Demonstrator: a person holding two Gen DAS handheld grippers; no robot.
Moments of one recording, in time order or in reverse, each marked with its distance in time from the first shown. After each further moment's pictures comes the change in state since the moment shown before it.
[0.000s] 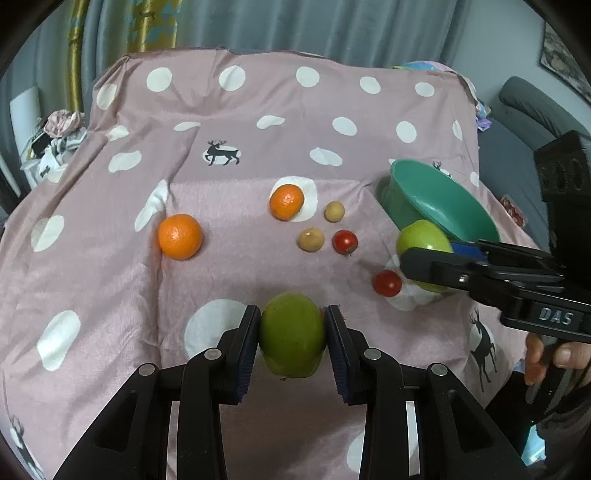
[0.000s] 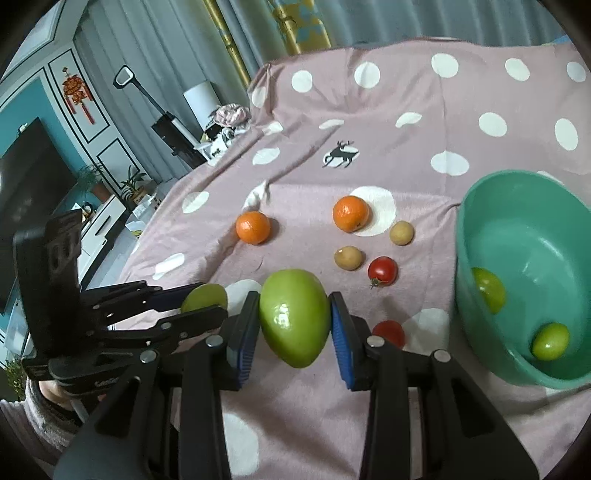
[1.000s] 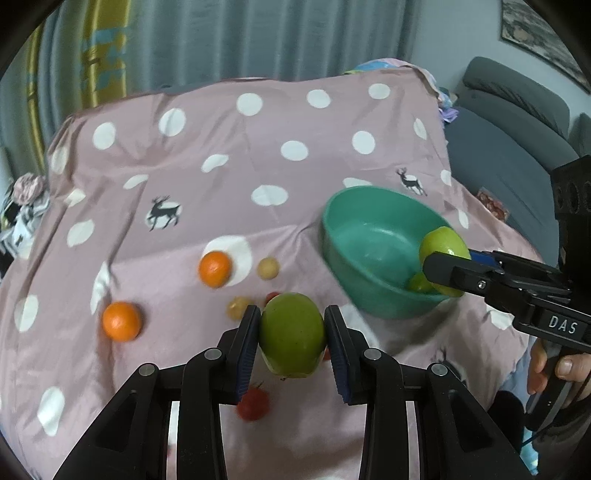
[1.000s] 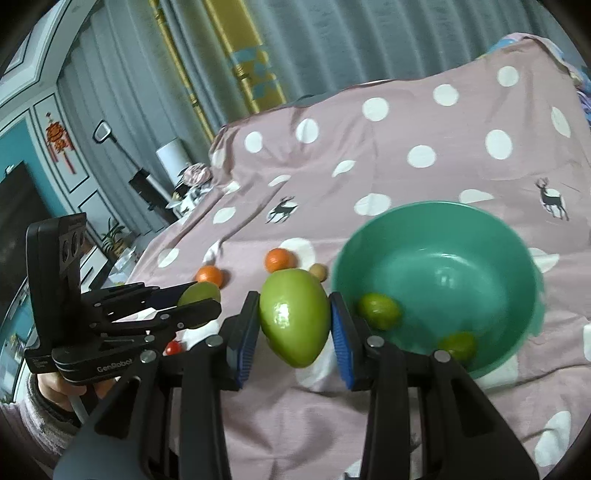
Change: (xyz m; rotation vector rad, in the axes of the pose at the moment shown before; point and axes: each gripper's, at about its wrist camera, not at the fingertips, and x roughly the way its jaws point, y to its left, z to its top) left arm 0.013 -0.079 0.052 0.149 -0.058 -0.036; right arm -0.079 -0.064 -0.007 0.100 -0.199 -0.100
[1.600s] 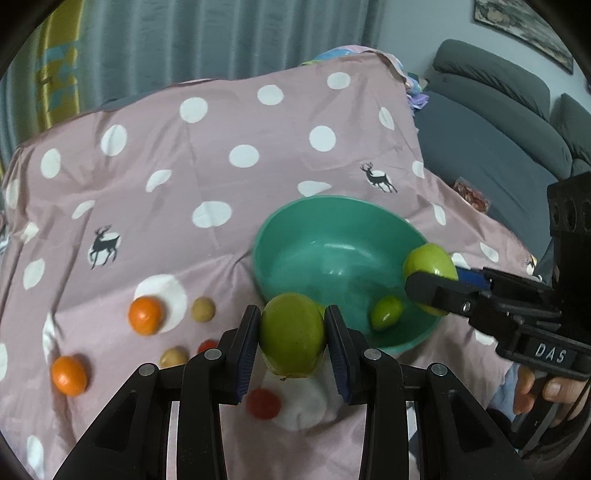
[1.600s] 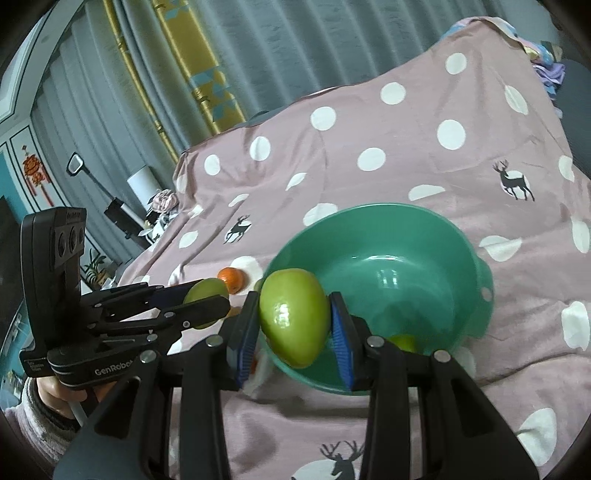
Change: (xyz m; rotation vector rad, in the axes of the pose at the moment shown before) left arm 0.047 -0.050 0.039 0.088 0.018 -0.088; right arm -0.015 -0.054 -0.002 0.103 -0.053 -0.072
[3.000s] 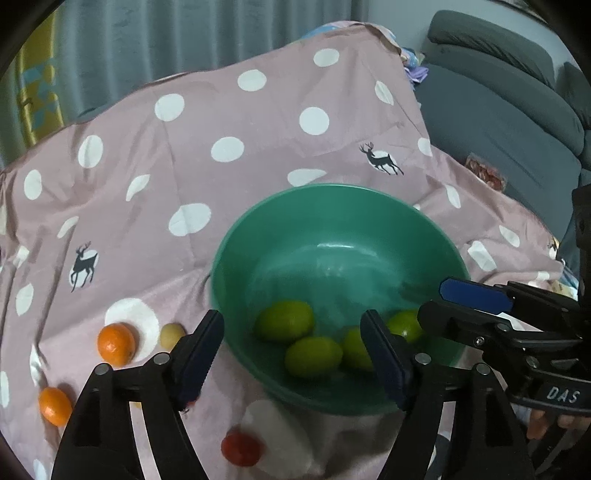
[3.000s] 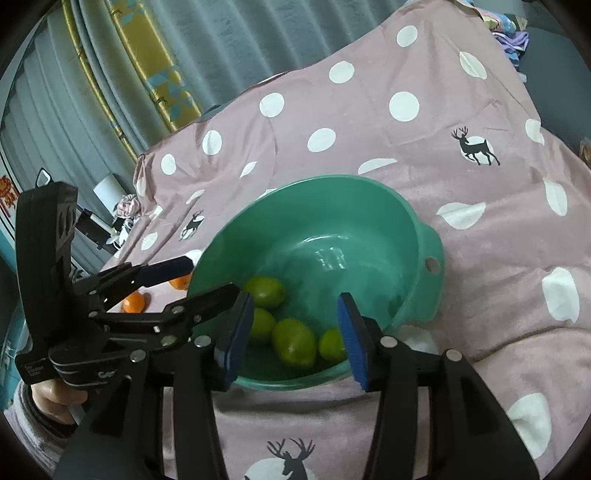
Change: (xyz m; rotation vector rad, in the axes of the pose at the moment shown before) left arm 0.049 -0.025 0.013 0.059 0.046 0.061; right arm 0.008 -0.040 -0.012 0.095 0.034 -0.100
